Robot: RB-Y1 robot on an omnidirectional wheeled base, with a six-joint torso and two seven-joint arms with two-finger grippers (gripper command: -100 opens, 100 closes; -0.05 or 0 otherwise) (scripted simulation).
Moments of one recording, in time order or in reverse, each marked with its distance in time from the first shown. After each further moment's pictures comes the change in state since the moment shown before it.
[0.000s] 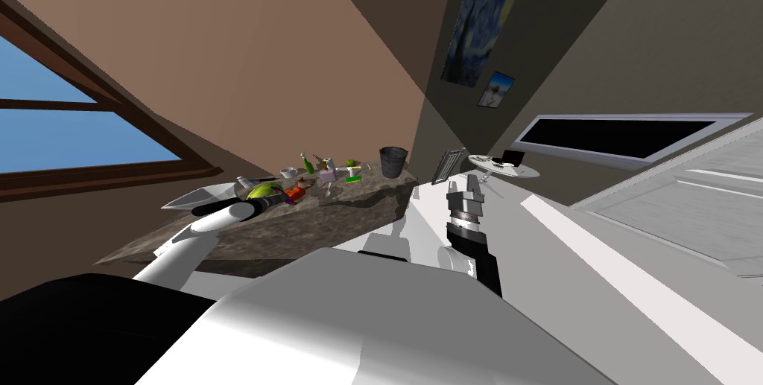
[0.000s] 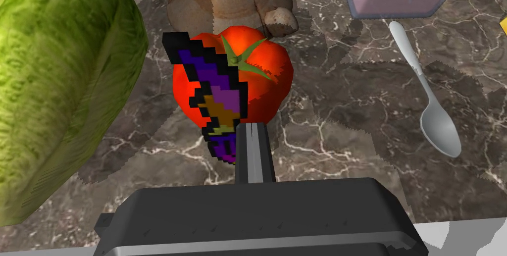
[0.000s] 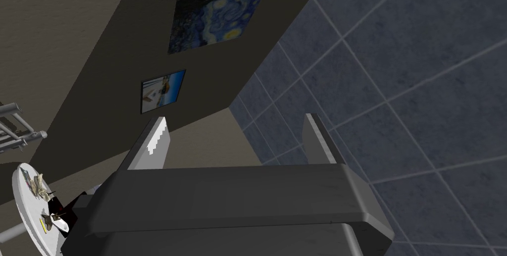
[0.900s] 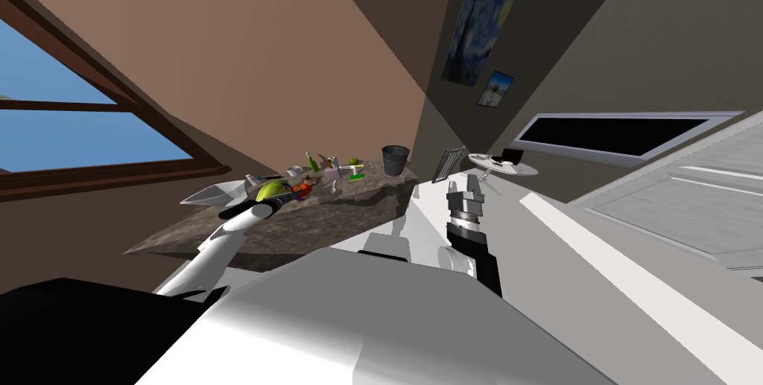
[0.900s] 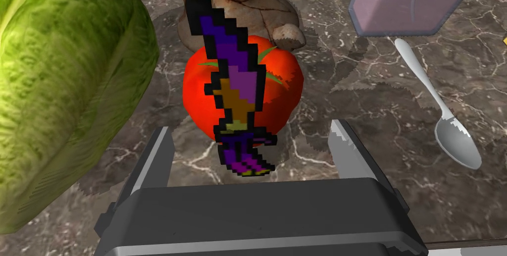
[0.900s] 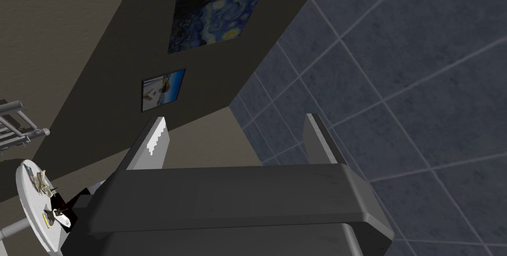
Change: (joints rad) left arm -0.094 -0.124 -0.024 0.040 -0.037 -0.161 -0.095; right arm 0.000 0.000 0.000 0.000 0.000 0.000 0.000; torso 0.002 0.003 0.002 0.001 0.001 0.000
